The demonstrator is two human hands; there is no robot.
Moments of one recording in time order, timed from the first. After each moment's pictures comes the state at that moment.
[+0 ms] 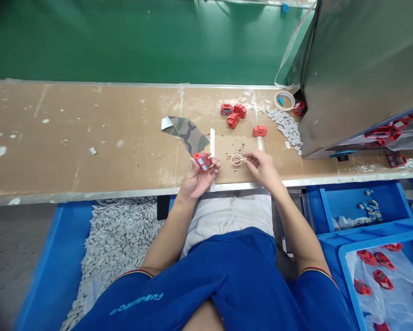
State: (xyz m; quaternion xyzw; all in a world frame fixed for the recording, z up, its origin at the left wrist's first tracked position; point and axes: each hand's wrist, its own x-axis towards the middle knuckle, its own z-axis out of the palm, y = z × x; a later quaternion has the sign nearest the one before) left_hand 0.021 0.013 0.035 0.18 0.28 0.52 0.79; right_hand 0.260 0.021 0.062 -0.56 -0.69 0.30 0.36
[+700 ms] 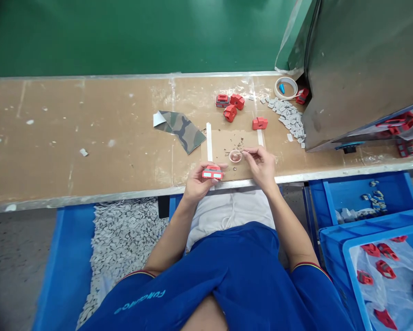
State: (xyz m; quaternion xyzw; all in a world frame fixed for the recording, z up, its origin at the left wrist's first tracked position) left_hand 0.020 -0.006 0.013 0.48 0.34 0.49 0.64; right_hand 0.235 0.013 0.038 -0.59 -0.54 0.30 0.51
